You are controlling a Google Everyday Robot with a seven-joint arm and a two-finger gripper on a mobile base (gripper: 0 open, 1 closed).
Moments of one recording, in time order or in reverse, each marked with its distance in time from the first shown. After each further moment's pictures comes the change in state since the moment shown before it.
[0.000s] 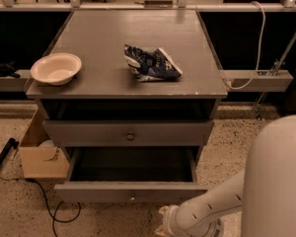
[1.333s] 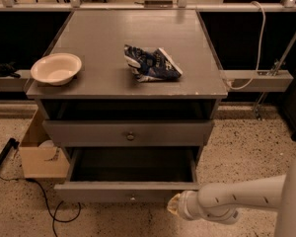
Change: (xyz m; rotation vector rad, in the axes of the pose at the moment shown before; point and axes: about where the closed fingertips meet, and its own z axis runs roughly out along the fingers) arm 0.038 -0.064 0.000 -0.002 -0.102 0.072
